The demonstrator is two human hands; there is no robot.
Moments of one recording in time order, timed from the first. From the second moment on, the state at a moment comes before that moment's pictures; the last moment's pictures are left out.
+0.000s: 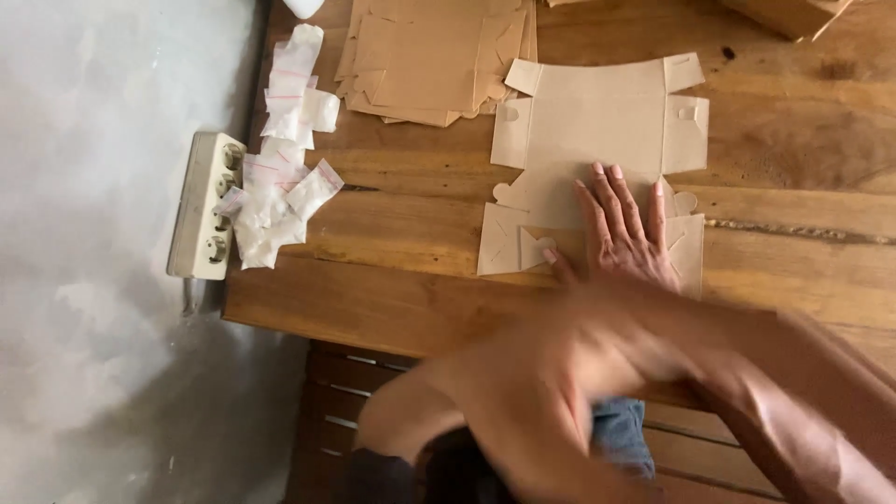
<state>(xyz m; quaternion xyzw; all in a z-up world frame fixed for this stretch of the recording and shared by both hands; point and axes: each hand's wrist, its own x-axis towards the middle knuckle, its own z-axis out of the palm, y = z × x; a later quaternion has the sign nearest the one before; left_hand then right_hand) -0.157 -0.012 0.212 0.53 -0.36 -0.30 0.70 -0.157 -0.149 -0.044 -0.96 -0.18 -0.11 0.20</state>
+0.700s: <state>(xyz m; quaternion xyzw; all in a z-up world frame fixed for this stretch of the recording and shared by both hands) -0.147 0.081 -0.011 0.94 -0.19 0.02 0.27 -0.169 -0.142 0.005 -0.95 -0.20 -0.05 0.22</state>
